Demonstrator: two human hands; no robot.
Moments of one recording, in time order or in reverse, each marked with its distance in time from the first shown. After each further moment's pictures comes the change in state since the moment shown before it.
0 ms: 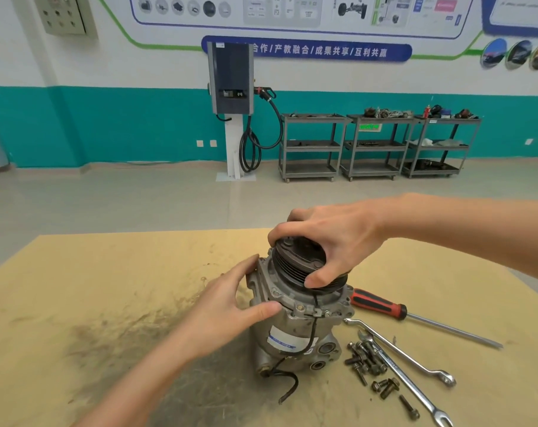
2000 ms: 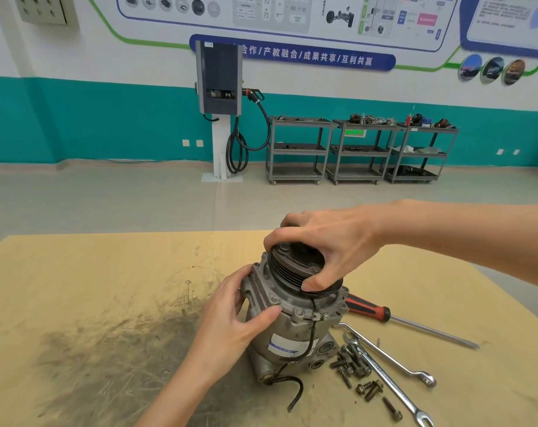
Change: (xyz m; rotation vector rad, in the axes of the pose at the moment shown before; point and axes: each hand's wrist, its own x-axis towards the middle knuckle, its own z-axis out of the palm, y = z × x) left_hand 0.001 -0.009 0.045 -0.358 0.186 0.012; right_hand -0.008 0.001 -0.002 -0.030 -0.037 0.023
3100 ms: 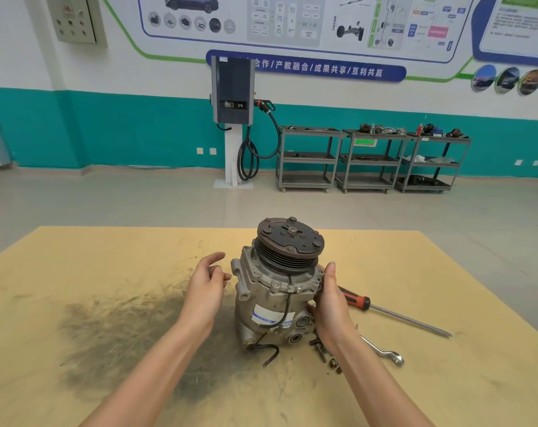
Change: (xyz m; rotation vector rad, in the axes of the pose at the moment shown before) left_hand 0.009 -0.004 0.008 -0.159 0.367 -0.209; right_hand 0.002 -0.038 0.180 1.868 0.997 0.615
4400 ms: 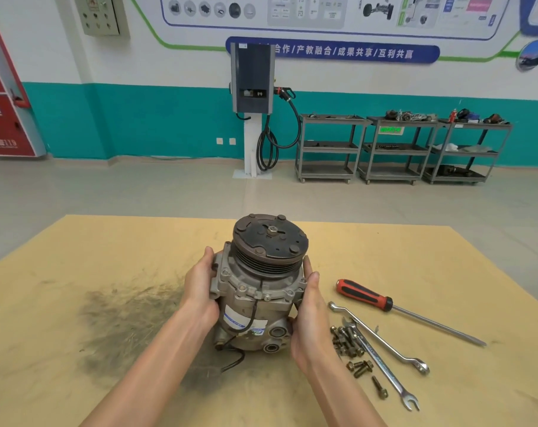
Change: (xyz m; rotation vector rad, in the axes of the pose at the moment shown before) left_hand 0.005 0.015 -0.006 -0.522 0.123 -0.403; right_hand -0.023 0.027 0.047 0.096 -0.121 -0.083
